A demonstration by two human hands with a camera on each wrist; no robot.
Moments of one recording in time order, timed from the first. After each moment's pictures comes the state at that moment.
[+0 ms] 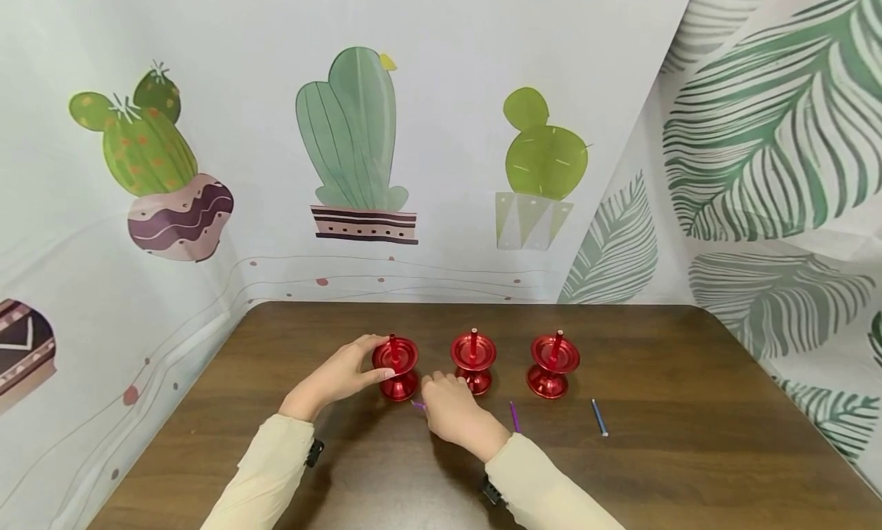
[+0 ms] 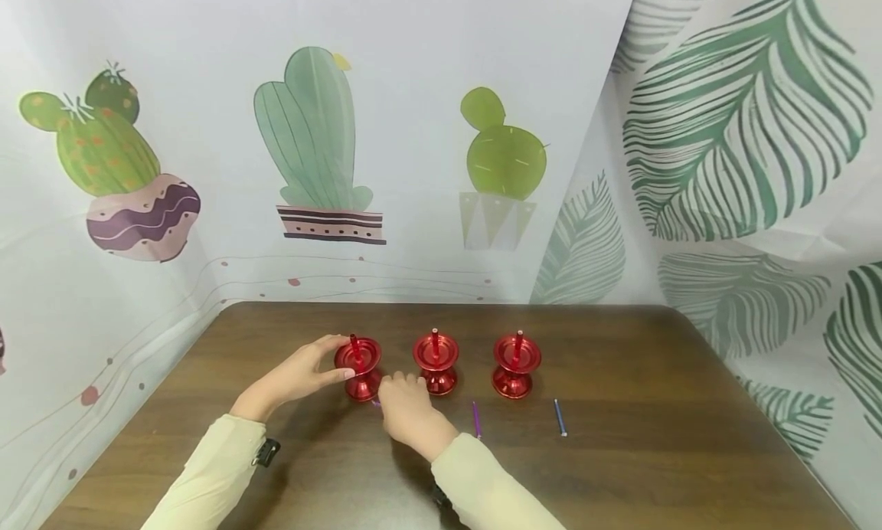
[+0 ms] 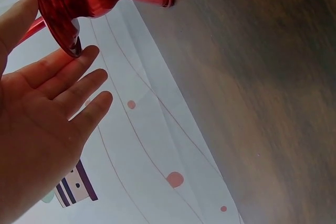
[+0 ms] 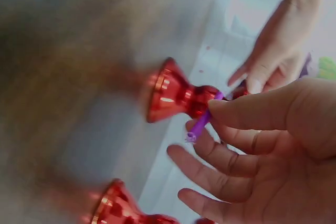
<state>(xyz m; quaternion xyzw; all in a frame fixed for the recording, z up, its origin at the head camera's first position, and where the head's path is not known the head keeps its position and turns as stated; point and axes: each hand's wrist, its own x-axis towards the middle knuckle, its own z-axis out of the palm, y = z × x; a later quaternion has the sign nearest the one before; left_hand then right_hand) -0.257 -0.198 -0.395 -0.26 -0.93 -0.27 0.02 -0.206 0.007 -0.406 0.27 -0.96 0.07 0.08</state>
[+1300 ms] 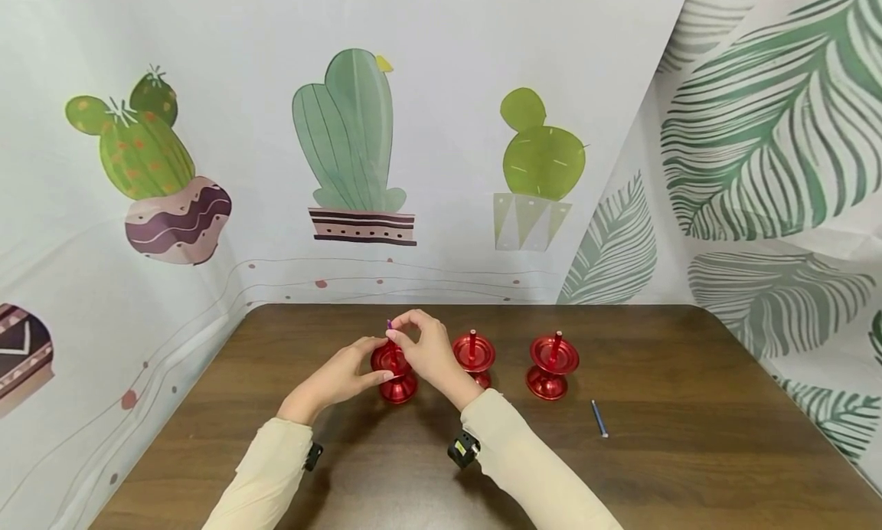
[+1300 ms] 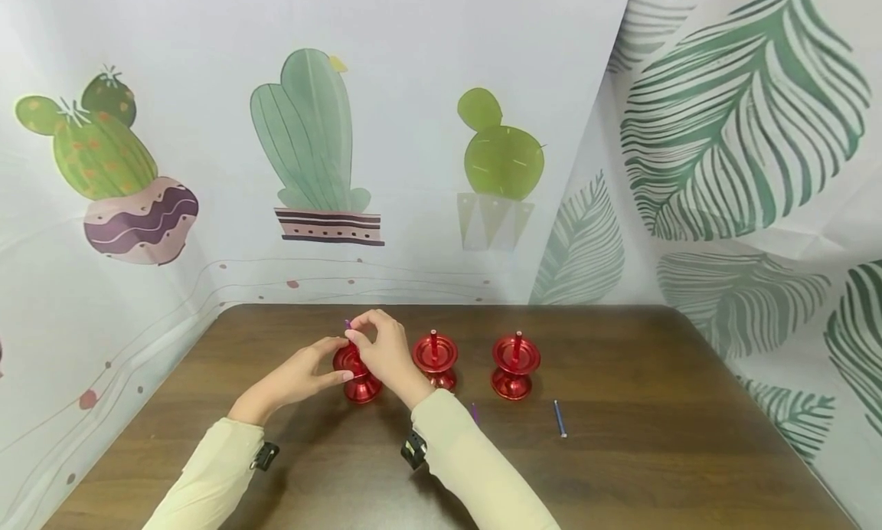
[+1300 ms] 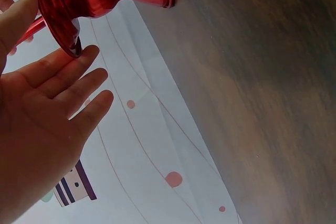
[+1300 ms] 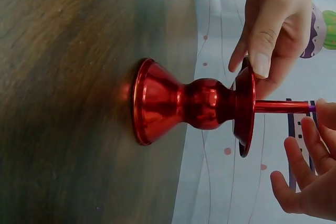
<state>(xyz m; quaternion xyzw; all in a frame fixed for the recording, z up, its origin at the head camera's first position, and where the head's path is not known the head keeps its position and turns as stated) -0.256 -0.198 -0.394 -0.28 -0.92 -0.27 0.03 -0.265 -0.019 -0.381 0.23 -0.81 0.51 0.16</state>
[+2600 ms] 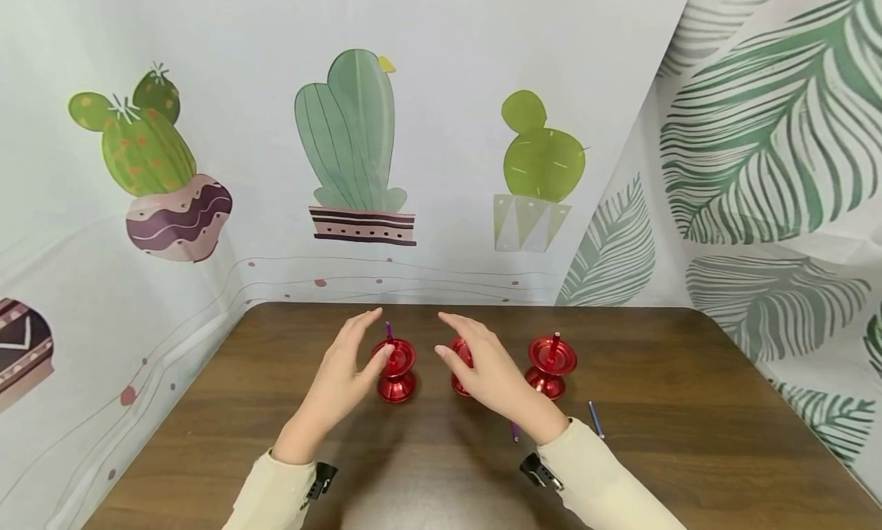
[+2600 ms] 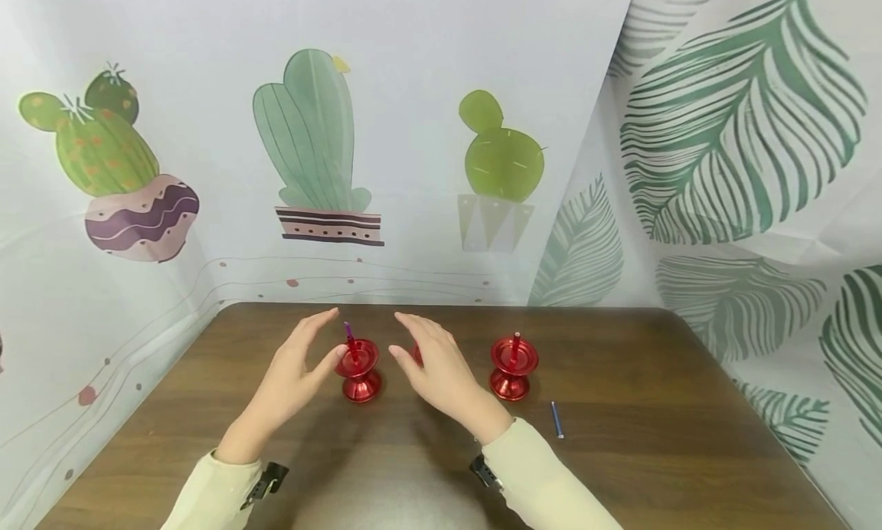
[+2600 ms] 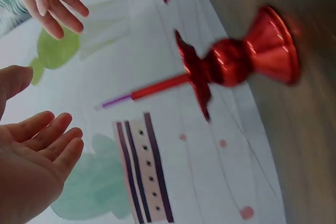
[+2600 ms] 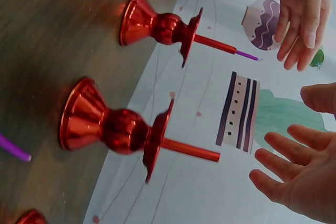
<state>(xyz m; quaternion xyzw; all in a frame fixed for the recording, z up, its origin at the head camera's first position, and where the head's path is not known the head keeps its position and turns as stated) -0.207 -0.164 -0.357 -0.25 -0.87 -0.34 0.27 -0.213 0.065 -0.355 0.30 -0.87 0.35 0.19</state>
